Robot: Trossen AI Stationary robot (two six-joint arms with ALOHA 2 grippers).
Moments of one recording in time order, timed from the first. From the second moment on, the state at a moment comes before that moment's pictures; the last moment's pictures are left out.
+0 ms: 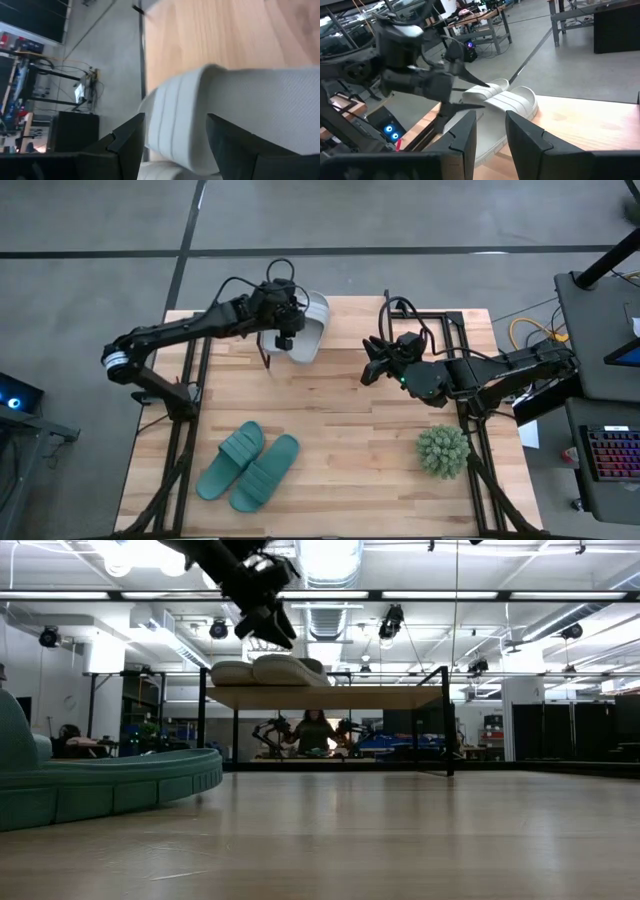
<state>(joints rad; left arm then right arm) 0.45 1.43 1.28 -0.39 -0.19 0.89 0.26 1.30 1.25 -0.30 1.07 0.70</state>
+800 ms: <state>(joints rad) 0.44 1.11 1.27 -0.37 -0.03 0.34 0.25 1.30 1.25 -0.37 0.99 0.59</state>
